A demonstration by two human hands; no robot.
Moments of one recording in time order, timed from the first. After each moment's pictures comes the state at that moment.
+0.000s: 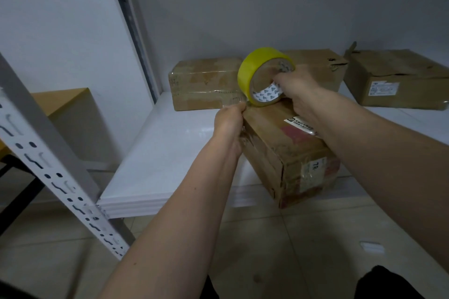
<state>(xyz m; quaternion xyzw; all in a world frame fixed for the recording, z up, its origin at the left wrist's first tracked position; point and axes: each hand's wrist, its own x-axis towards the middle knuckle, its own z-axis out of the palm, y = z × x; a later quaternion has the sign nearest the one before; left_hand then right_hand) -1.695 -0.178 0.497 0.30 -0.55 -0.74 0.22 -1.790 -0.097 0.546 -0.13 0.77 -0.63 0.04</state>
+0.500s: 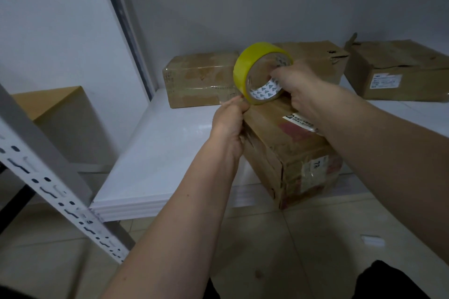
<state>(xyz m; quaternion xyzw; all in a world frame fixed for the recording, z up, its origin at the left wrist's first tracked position) -1.703 -0.173 0.495 0.25 -0.54 -0.77 0.22 -1.793 -0.099 0.546 -0.11 0.77 -0.63 0.07</state>
